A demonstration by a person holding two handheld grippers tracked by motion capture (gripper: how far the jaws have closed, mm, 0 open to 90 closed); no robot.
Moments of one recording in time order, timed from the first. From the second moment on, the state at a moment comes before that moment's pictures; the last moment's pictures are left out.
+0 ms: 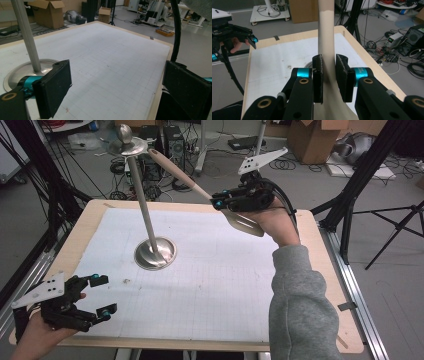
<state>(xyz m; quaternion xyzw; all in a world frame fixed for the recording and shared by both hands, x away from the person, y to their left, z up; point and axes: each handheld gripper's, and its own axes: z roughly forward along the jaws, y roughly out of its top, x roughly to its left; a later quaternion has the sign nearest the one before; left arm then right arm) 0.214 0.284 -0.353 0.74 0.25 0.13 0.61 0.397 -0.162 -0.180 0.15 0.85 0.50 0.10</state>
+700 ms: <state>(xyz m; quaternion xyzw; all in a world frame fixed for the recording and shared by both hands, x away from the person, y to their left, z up) 0.214 0.283 -0.354 0.74 0.25 0.12 0.61 0.404 -0.150 -0.198 0.15 0.84 0.51 0.08</state>
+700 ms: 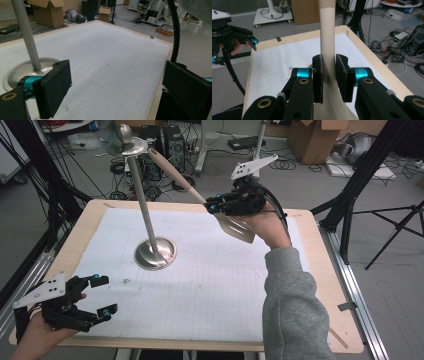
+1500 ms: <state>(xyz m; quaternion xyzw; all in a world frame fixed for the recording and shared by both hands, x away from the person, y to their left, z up) 0.213 0.283 -0.354 0.74 0.25 0.12 0.61 0.412 -0.121 -0.218 0.15 0.86 0.49 0.08</state>
